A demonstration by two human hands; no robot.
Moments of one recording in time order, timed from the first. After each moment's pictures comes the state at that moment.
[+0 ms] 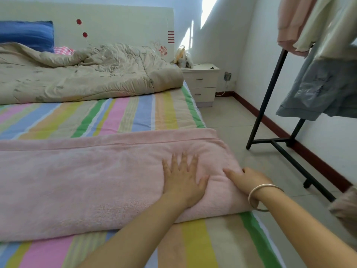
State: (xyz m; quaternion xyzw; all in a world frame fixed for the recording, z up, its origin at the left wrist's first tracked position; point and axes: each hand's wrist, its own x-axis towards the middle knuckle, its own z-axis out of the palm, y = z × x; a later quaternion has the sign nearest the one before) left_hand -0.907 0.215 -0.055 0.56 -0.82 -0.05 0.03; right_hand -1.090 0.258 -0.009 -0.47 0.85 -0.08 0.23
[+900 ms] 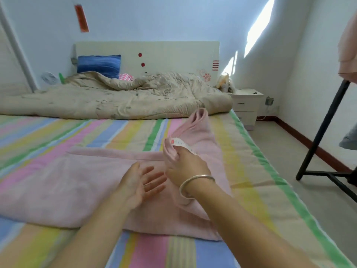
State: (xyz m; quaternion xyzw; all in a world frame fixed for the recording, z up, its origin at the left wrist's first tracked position) left_hand -0.628 0.228 0.033 0.51 -0.20 -0.66 0.52; right_hand -0.776 0.245 0.088 -0.70 0.64 -0.24 0.19
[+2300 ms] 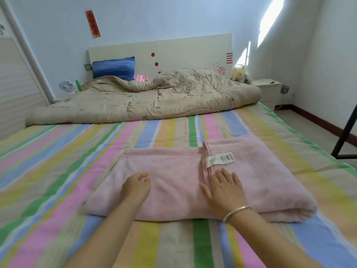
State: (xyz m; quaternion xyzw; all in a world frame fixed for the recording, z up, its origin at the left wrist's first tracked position) left_hand -0.393 0.237 0.003 0.77 -0.49 -0.25 0.33; right_hand -0.637 0.261 -0.012 -0.73 0.67 -0.09 0.00
